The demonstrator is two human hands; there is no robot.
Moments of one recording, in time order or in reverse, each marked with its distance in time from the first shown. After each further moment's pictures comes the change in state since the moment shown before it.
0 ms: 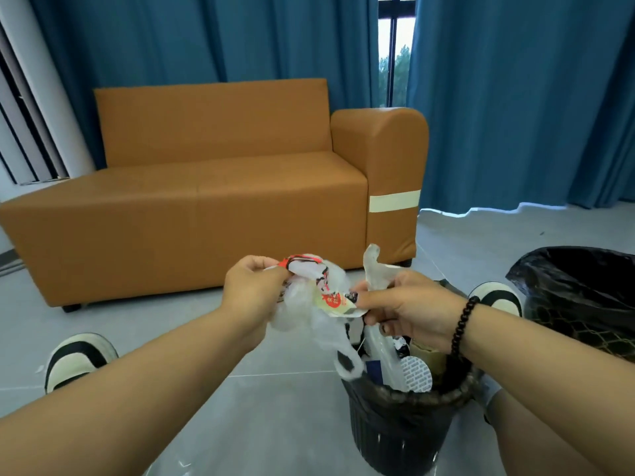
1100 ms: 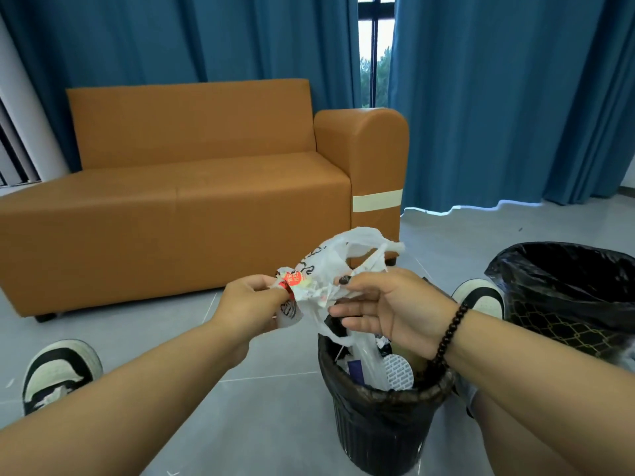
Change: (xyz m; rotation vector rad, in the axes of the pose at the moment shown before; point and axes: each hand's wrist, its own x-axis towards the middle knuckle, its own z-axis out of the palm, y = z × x) left_hand -0.008 -0.012 0.010 0.156 -0.164 -0.090; right_hand -0.016 -0.006 0.005 0.372 0.014 -0.046
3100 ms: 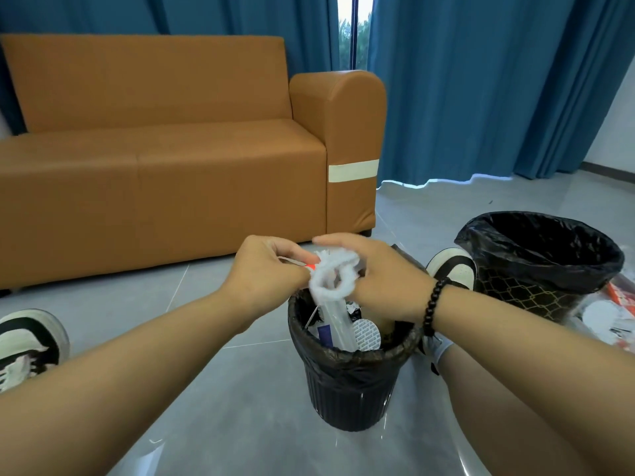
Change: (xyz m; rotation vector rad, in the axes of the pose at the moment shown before) left_hand -0.018 0.003 0.045 0.223 -0.159 0.266; right_hand 0.000 0.011 -0.032 -1.046 -0.027 -0.550
